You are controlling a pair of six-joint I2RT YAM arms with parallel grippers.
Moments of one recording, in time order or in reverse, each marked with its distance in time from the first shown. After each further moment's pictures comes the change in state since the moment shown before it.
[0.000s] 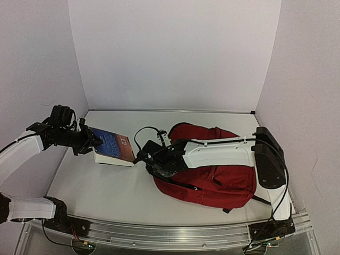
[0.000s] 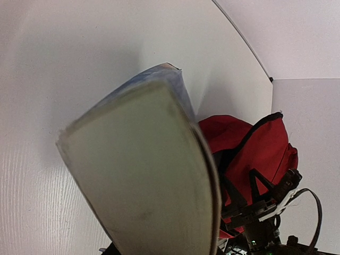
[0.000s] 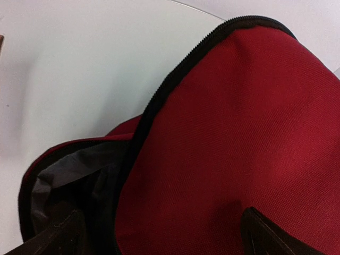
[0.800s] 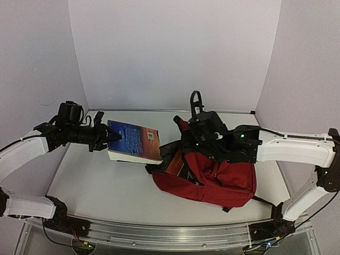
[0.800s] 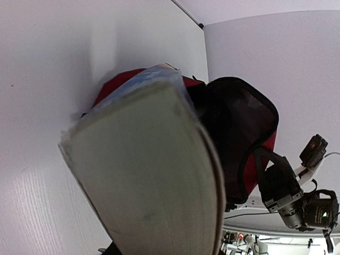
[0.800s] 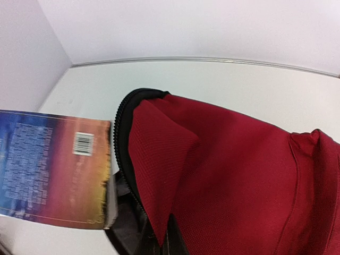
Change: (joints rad) left arm -0.185 0.047 0.000 0.263 0.249 -0.086; right arm -0.030 -0.664 -0.461 0.366 -0.216 -0.028
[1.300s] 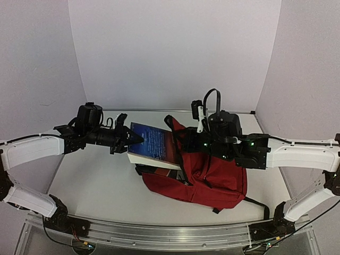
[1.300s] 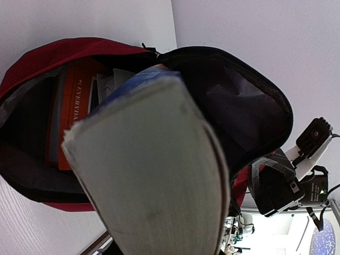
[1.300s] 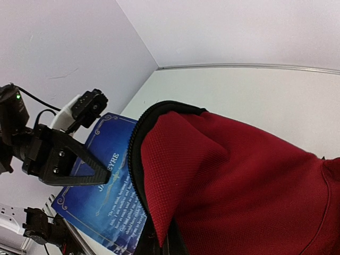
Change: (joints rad) left arm -0.179 0.158 0.000 0.282 0.028 -0.147; right arm -0.049 -0.100 -0.183 0.344 -0.327 -0.061
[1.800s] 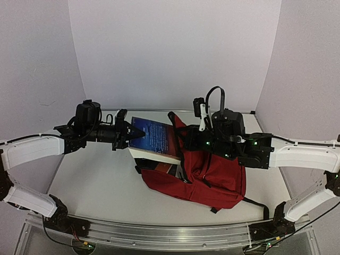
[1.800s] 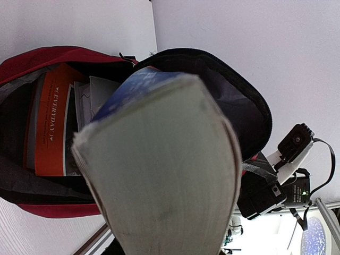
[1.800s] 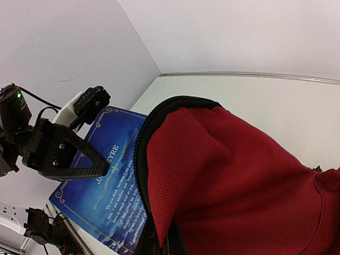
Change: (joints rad) left arm -0.002 0.002 0.000 0.117 0.019 -0.084; right arm -0.001 -0.028 -0.001 0.005 0.003 -0.032
